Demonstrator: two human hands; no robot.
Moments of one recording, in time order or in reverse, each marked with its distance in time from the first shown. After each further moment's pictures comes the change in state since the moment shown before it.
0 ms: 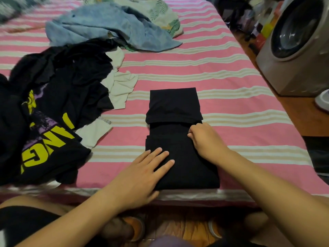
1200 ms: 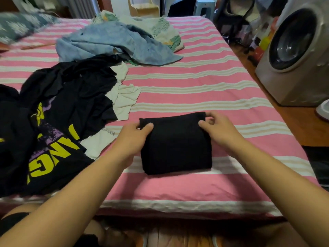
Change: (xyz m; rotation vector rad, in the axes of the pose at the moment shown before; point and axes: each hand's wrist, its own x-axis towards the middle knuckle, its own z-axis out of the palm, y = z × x) left_hand 0.066 -0.058 -0.072 -1.419 0.416 -0.884; right_hand 0.016 0.011 -0.060 0.833 0.077 0.274
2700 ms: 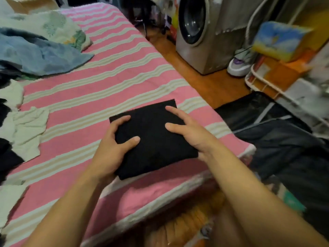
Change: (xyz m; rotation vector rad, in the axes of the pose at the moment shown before) left_hand -0.005 0.032 0.124 -0.156 -0.468 0.141; right_hand -0.080 0.039 -0.083 0.728 0.114 0.238
